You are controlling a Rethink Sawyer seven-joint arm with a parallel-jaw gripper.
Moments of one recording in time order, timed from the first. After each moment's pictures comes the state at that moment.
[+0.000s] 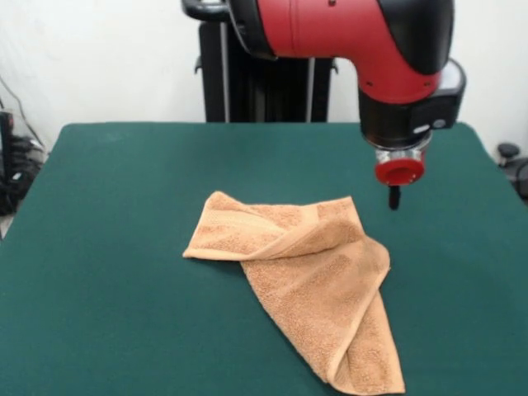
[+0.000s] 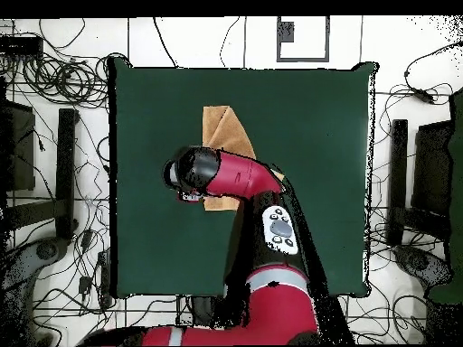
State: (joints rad) arm -0.05 -0.46 0.01 1.53 0.17 0.81 3.20
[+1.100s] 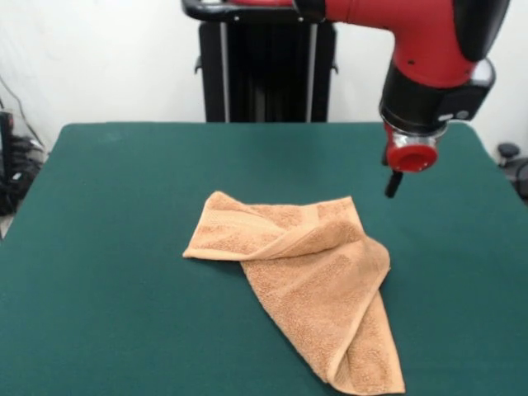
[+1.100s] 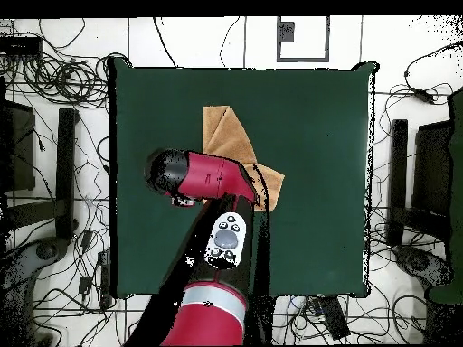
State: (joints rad) arm 0.18 -0.41 -0.26 1.44 0.24 0.86 3.21
